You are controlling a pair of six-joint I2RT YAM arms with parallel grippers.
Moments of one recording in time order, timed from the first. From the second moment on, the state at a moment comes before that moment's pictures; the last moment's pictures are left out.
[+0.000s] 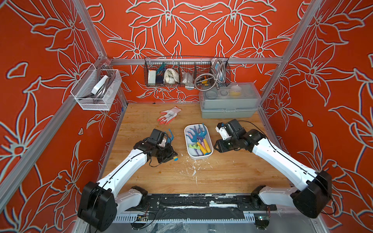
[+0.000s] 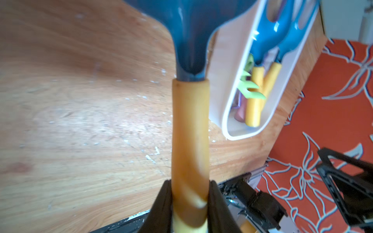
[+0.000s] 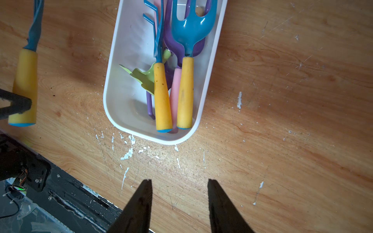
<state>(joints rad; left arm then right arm) -0.37 1.17 0.84 -0.73 0.46 -0.92 0.61 1.27 1.12 -0.92 -0.11 0.27</state>
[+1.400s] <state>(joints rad) -0.66 1.69 1.15 -0.34 0.44 -1.34 0.56 1.08 1.03 -1.01 -0.09 0.30</state>
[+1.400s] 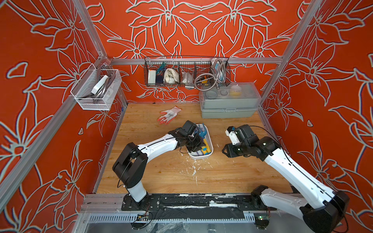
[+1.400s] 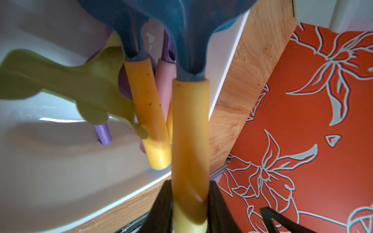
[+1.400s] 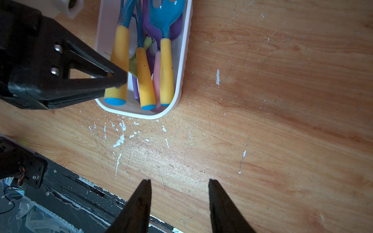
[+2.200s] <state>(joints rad) -0.69 1.56 1.38 -0.57 0.23 -1.09 0.55 1.04 1.05 -1.01 0.00 0.31</state>
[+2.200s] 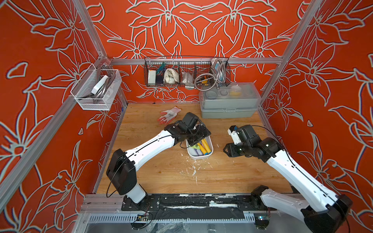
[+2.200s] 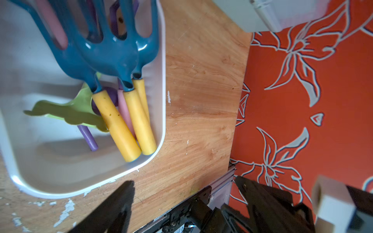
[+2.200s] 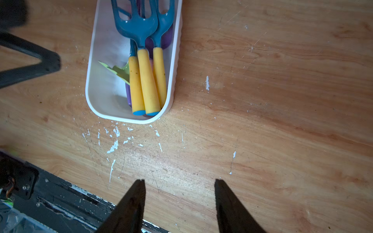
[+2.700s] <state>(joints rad) -0.42 1.17 1.23 -0.44 0.03 -0.68 0.54 0.91 1.04 -0.62 0.29 0.26</state>
